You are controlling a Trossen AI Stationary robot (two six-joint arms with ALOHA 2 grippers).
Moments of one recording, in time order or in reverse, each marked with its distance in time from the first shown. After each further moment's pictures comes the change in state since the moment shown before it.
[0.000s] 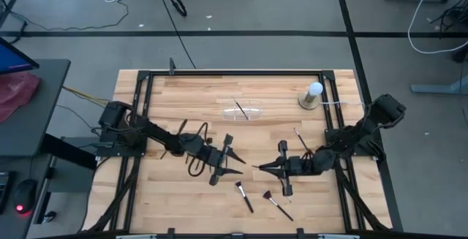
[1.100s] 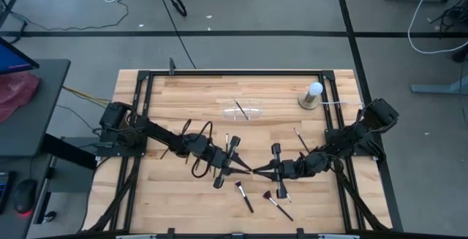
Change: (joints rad) left arm -0.019 0.007 0.120 -0.059 0.051 -0.034; right arm -0.027 0.097 0.044 0.057 -0.038 -0.022
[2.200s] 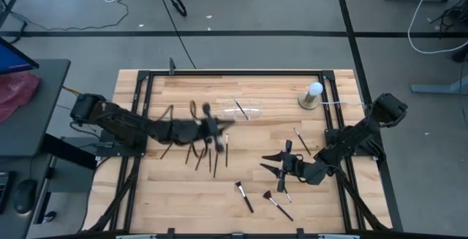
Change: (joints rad) left arm 0.132 -0.368 -0.154 -0.485 -0.717 -0.093; right arm 0.084 -0.132 0.000 -0.560 0.393 0.393
